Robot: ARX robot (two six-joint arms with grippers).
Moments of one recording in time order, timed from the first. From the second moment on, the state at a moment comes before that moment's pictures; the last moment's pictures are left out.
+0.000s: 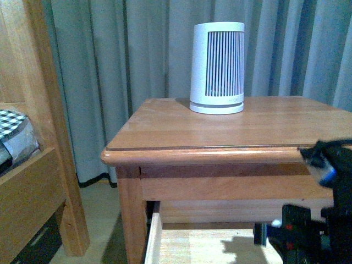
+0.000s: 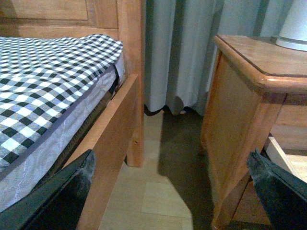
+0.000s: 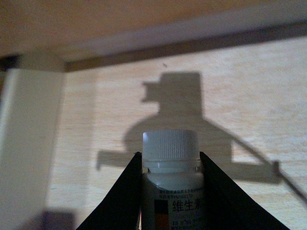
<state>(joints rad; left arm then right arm) 0.00 0.01 0.01 0.00 0.00 -0.01 0.33 1.48 0.62 0.24 0.06 0.45</state>
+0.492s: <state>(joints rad) 0.00 0.01 0.01 0.00 0.00 -0.01 0.24 1.51 1.23 0.09 -0.01 0.24</state>
